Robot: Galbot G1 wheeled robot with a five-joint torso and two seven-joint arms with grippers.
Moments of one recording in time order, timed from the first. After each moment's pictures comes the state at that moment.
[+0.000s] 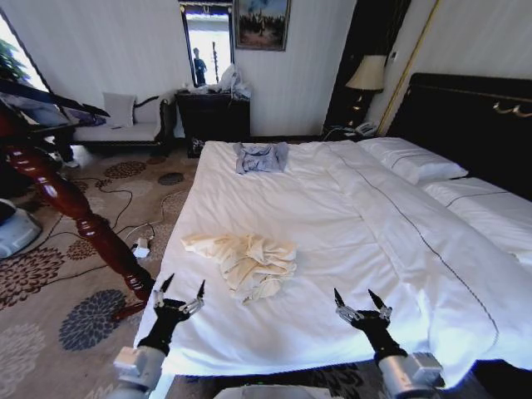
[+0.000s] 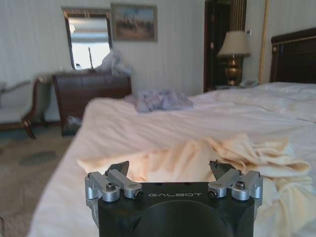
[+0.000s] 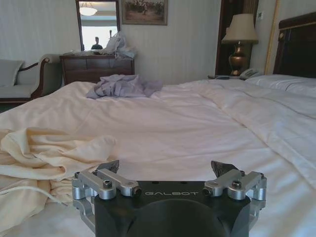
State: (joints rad) left arm 1.92 -1.07 -0.50 -2.36 -0.29 0.02 -0.15; right arm -2.02 1.35 0.73 2.36 0.32 -0.05 0.03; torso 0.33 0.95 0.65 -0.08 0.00
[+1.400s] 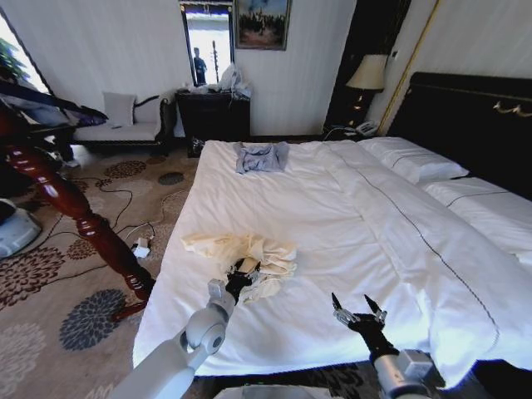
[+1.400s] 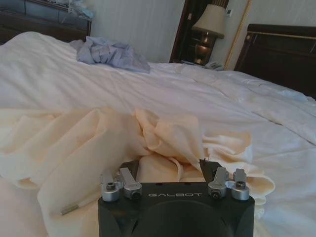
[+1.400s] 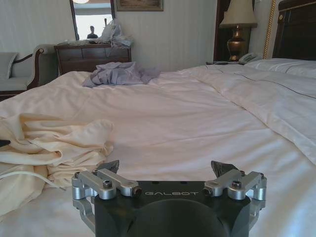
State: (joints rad) left arm 1.11 -1.06 0.13 -1.98 -0.69 0.22 -0.40; right arm -2.01 1.35 0.71 2.32 0.33 -0.07 0.04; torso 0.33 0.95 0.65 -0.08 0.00
